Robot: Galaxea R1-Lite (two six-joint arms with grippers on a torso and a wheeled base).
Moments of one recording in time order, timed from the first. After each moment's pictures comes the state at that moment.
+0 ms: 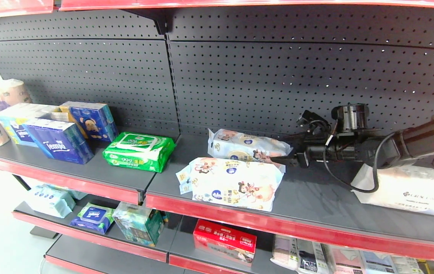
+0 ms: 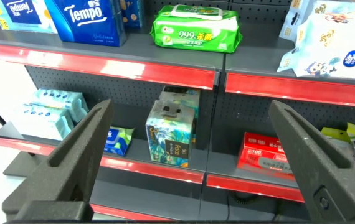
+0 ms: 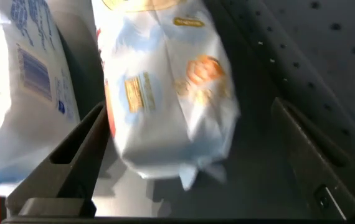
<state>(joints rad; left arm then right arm) 0.00 0.00 0.00 0.00 -0.03 0.00 0.14 2.10 -1.20 -0.37 0.66 -0.53</state>
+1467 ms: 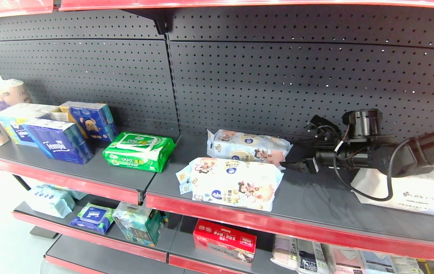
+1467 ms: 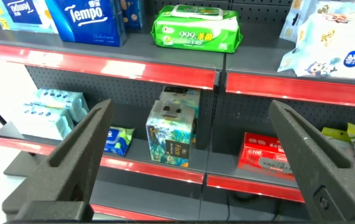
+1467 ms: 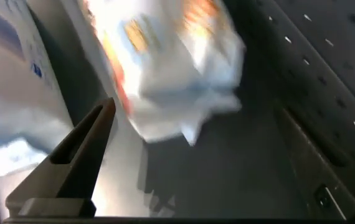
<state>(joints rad) 0.00 0.00 0.00 0.00 -0.03 0.00 0.11 2.03 -1.07 -0.41 0.56 -0.52</state>
